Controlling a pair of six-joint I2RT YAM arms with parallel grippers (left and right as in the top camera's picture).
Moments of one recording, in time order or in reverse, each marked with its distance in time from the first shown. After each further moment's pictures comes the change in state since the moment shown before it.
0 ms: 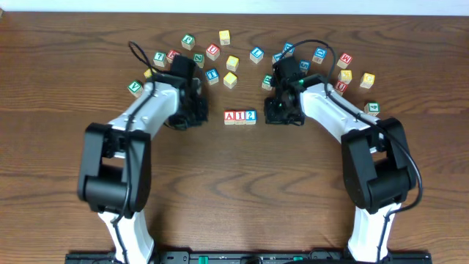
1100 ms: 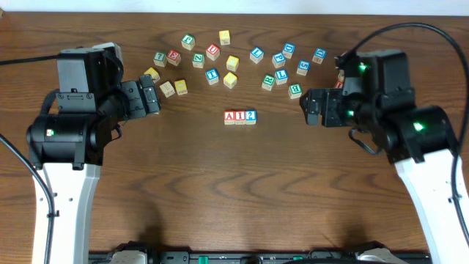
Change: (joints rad) left arm 0.179 -0.713 0.093 -0.243 -0.185 0.058; right arm -0.118 -0.742 0.015 -0.333 0.023 -0.075
